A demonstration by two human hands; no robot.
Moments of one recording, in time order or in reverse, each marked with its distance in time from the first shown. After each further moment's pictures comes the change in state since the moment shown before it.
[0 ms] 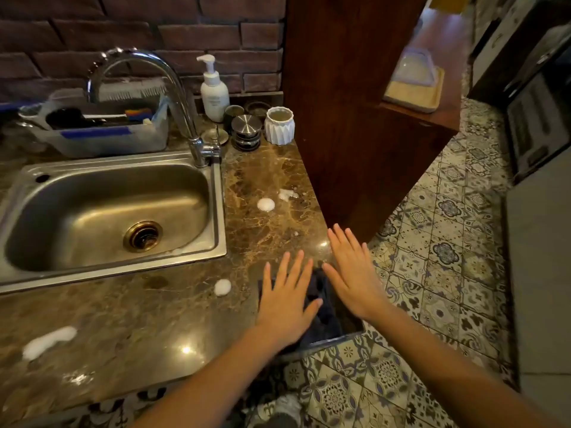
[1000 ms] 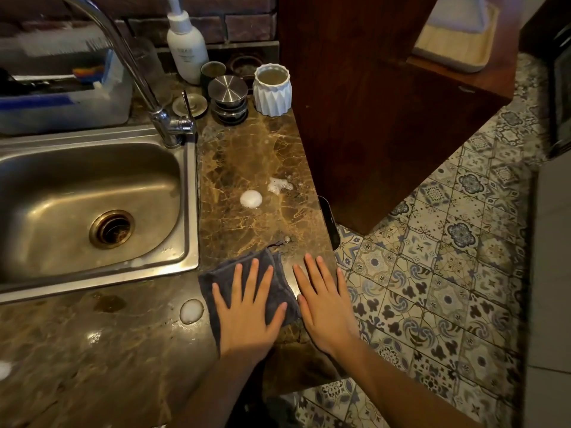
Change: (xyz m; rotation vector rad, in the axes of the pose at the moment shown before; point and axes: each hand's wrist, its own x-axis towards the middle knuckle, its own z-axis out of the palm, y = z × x) left_hand 0.036 -0.045 0.081 0.045 0.021 -0.282; right_hand 0.037 0.039 0.105 -0.227 -0.099 -0.008
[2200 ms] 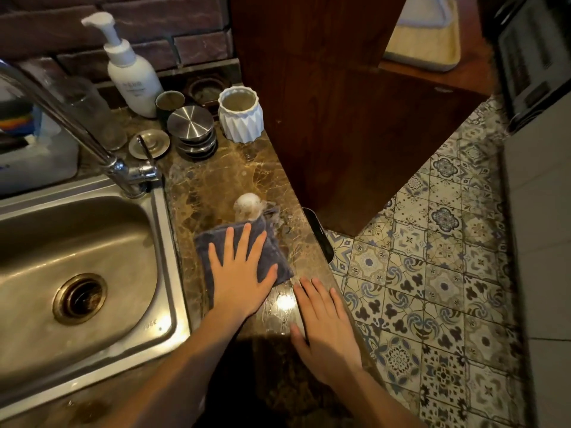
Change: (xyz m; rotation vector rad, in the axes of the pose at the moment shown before) left_hand 0.174 -0.033 -0.013 0.008 0.038 0.210; right_hand 0.047 -0.018 -0.005 0.168 0.042 0.151
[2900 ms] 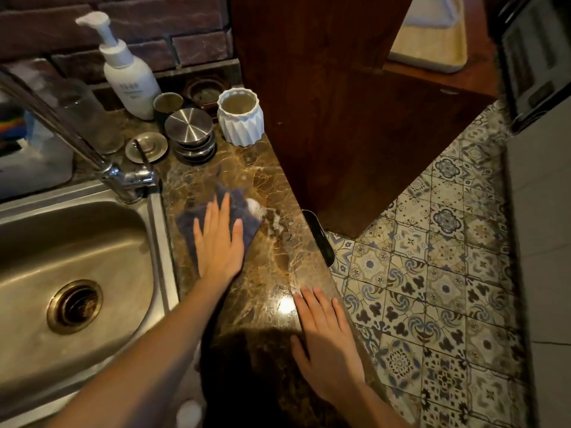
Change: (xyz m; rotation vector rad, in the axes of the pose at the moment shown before) left_hand 0.065 -0.029 -0.018 -0.377 0.100 -0.268; right_hand 0.000 -0.001 0.000 -0.008 0.018 0.014
